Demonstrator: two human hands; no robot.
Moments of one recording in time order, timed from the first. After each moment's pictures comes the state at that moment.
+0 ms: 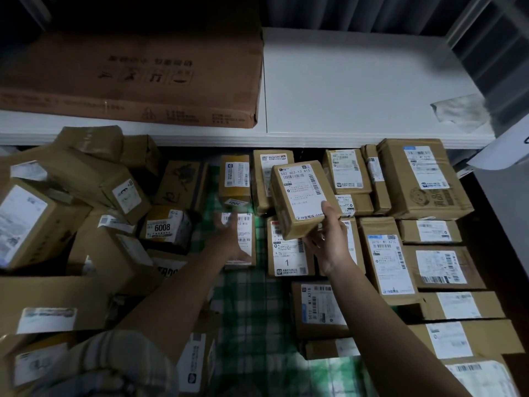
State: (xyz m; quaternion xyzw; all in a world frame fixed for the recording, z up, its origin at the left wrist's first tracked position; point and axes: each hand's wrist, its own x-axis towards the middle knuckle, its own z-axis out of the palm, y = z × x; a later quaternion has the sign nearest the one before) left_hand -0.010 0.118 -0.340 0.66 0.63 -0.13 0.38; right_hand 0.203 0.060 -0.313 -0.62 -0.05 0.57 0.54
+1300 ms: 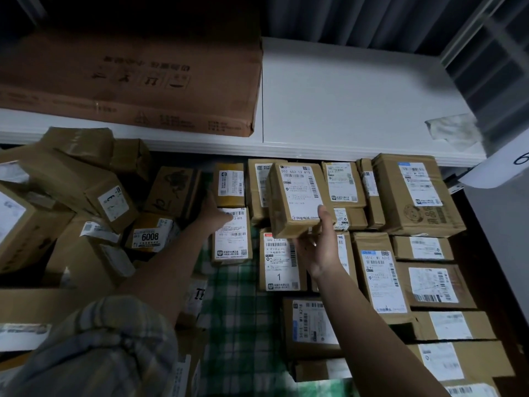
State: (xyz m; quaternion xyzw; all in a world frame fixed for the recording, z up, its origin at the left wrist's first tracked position) left_hand -0.012 0.191 -0.342 0.48 0.68 0.15 0.54; right_hand 0.195 0.083 -0.305 -0.53 0.03 0.60 0.60
